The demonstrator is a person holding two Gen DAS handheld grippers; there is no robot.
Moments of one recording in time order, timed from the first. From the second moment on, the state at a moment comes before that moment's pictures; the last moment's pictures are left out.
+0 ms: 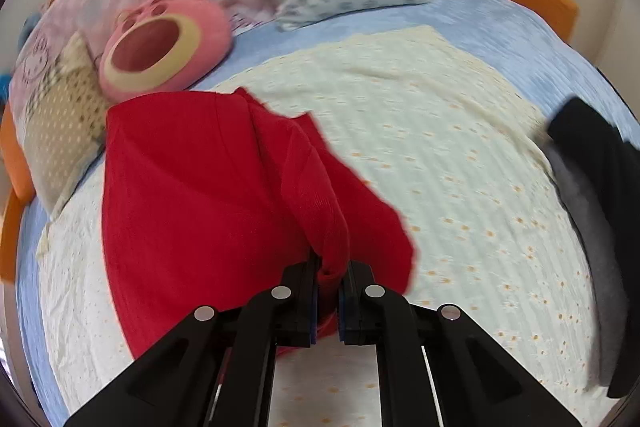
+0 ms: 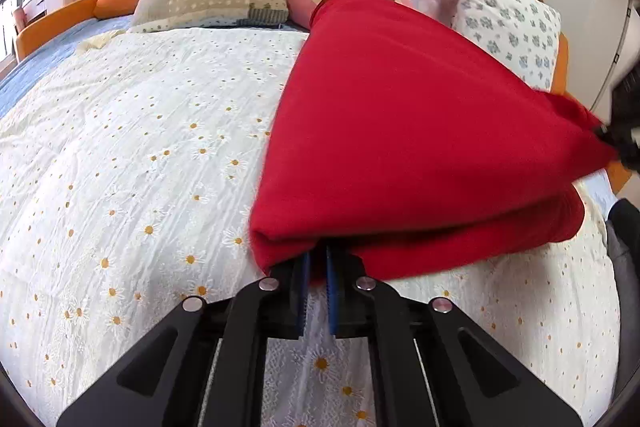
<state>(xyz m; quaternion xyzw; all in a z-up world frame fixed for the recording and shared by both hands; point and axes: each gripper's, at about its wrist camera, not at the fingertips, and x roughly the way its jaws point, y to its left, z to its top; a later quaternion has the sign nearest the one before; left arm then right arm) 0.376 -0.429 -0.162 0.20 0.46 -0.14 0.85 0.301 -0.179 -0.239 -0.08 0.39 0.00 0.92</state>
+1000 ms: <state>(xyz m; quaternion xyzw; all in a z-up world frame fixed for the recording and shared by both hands) 0.378 -0.394 -0.137 0.01 0.53 -0.28 0.80 0.307 -0.176 -0.251 -0.11 0.40 -0.02 0.91</state>
